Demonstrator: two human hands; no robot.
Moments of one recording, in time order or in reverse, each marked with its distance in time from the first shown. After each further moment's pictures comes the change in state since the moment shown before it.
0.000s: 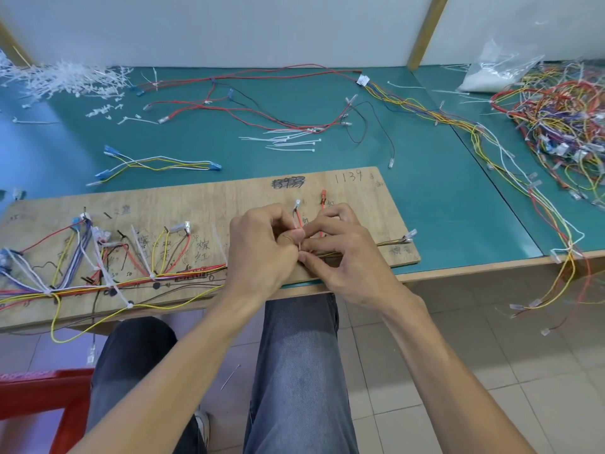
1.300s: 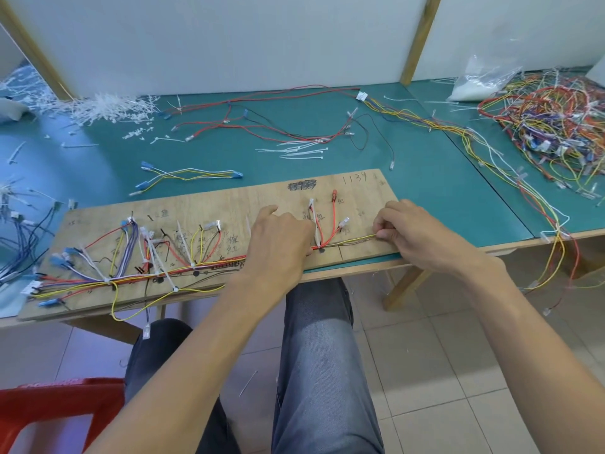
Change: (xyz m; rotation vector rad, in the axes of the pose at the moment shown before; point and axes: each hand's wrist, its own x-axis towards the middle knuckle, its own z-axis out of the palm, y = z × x) left_hand -0.010 0.011 -0.024 1.073 -0.261 0.372; right_hand -0.016 0.020 -0.082 -0.450 -0.341 0.252
